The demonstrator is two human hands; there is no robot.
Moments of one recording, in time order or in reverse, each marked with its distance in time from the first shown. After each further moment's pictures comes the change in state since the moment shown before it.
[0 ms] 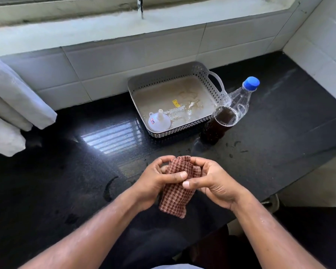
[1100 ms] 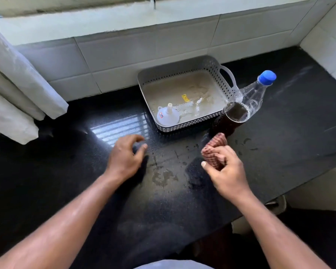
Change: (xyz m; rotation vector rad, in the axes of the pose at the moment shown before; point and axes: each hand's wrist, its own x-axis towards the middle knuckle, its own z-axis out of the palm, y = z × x) left_hand 0.022 0.019 -0.103 1.201 0.601 0.581; right_hand 0.013 0.028 -0.025 -0.839 0.586 -0.490
